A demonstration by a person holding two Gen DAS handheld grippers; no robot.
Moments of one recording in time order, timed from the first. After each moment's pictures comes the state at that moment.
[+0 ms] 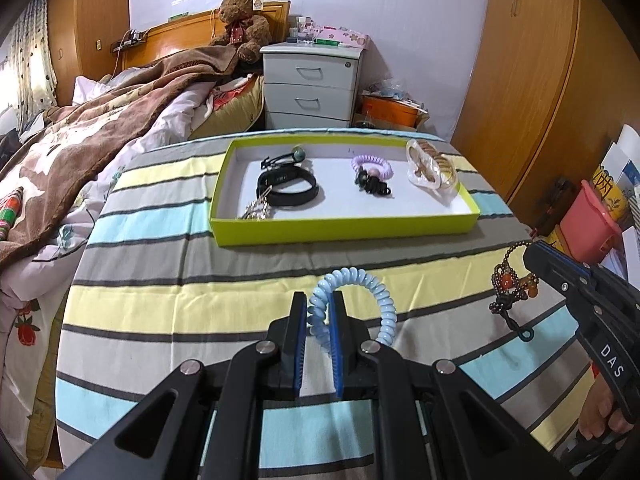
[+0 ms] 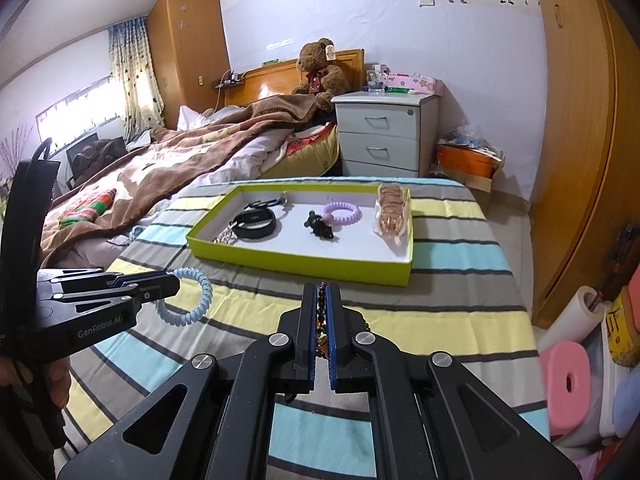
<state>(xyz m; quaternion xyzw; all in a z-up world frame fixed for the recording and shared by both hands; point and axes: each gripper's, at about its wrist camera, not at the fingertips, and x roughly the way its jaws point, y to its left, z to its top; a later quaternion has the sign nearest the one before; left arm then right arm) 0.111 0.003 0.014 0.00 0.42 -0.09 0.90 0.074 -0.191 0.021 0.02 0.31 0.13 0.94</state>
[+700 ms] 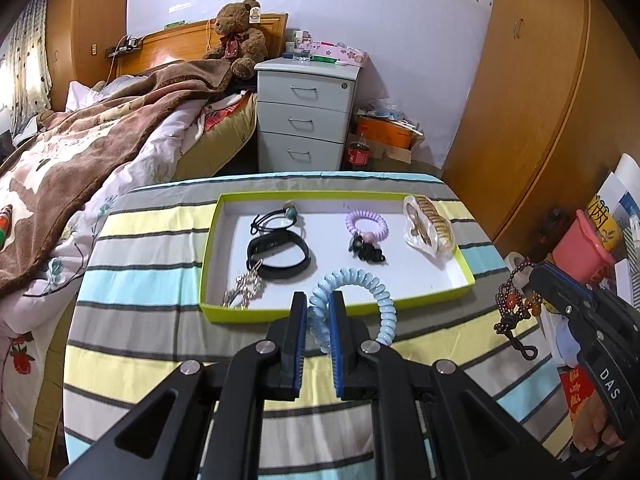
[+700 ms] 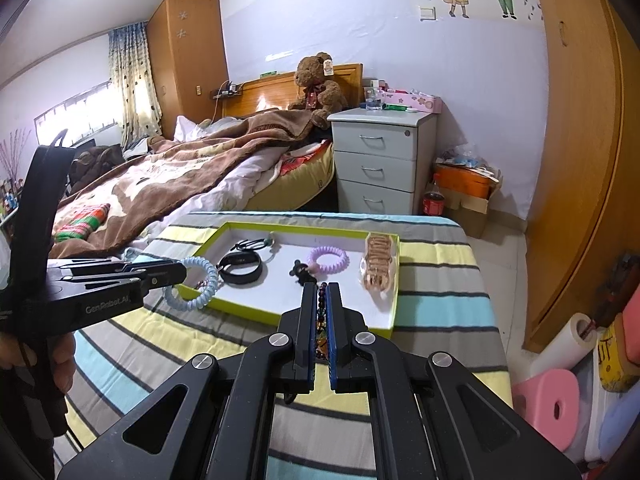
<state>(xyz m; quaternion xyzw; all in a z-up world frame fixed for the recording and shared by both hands) 0.165 0.001 0.046 -0.02 0.40 -0.11 0.91 0.118 -0.196 0.051 0.01 0.30 0.12 0.95</state>
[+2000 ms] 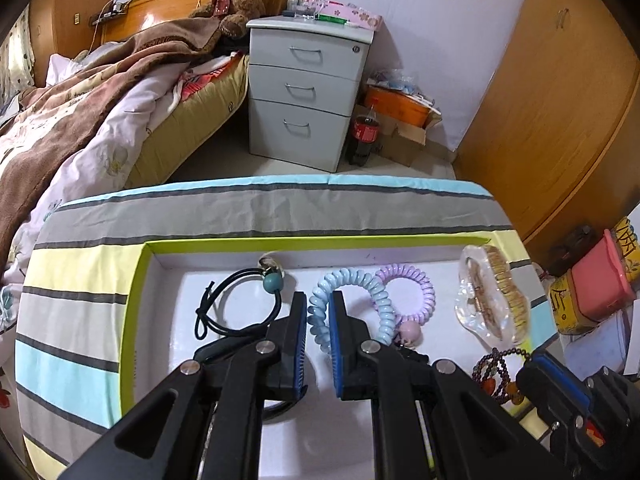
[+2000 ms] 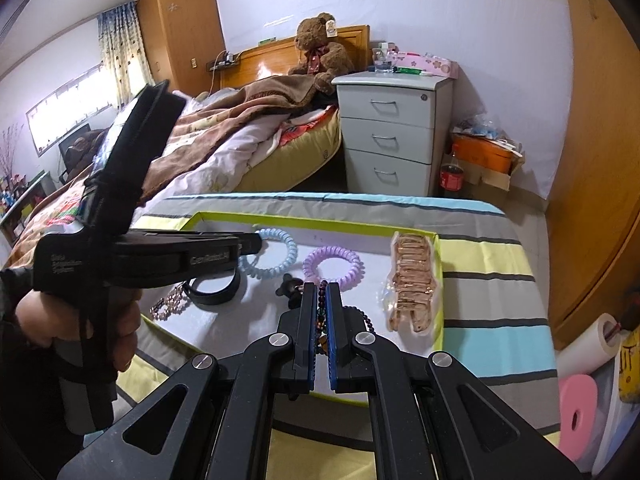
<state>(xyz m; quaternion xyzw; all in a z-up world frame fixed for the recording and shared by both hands) 0.308 -0.034 -0.009 -0.03 0.47 -0.11 0.88 0.214 -0.177 0.001 0.01 0.36 0.14 0.92</state>
